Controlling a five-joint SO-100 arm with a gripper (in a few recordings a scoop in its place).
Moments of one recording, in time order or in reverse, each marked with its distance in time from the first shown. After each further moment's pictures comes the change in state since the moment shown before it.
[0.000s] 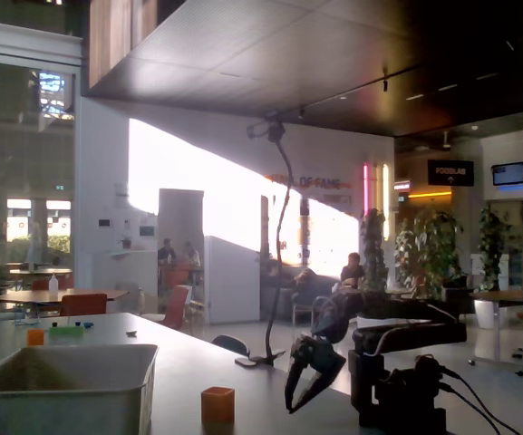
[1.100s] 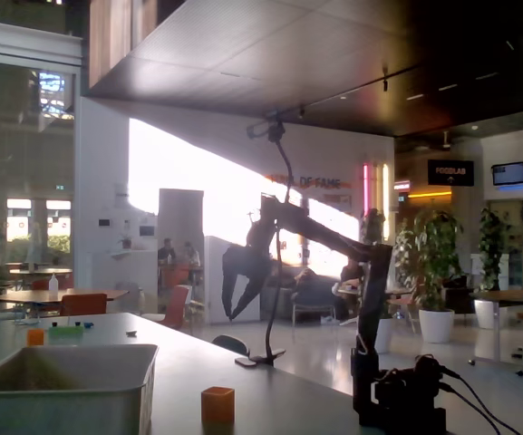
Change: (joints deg) arm 16.8 -76.6 -94.8 30.1 0.4
